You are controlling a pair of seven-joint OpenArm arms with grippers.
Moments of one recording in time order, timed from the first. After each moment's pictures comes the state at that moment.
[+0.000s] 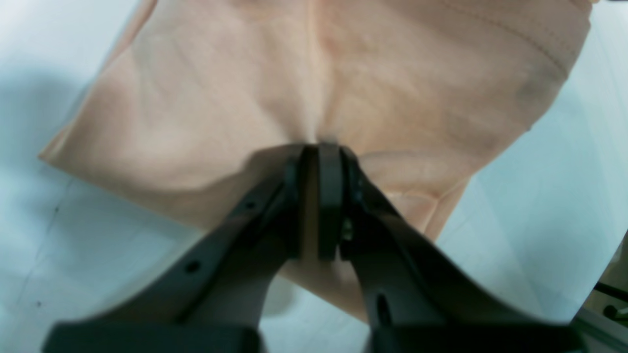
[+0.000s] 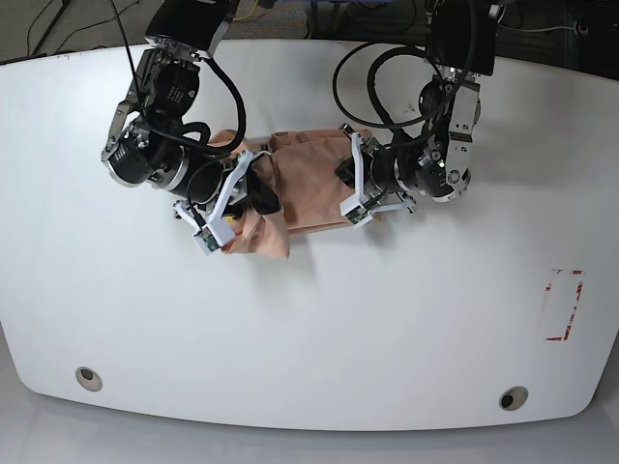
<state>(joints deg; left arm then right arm) -3.9 -1.9 8.1 85.9 -15.9 -41.8 63.3 0.0 -4.2 17.9 109.7 42.3 40.4 -83.5</state>
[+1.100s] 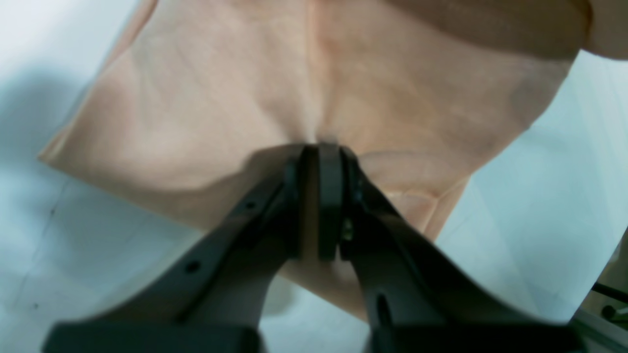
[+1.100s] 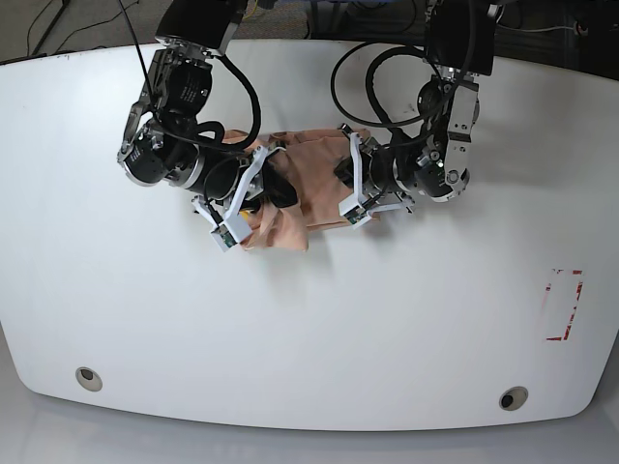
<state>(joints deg) -3.9 -1.5 8.1 85.9 -15.9 -41.8 63.5 -0.3 -6.3 16.0 107.0 42.3 40.4 -83.5</state>
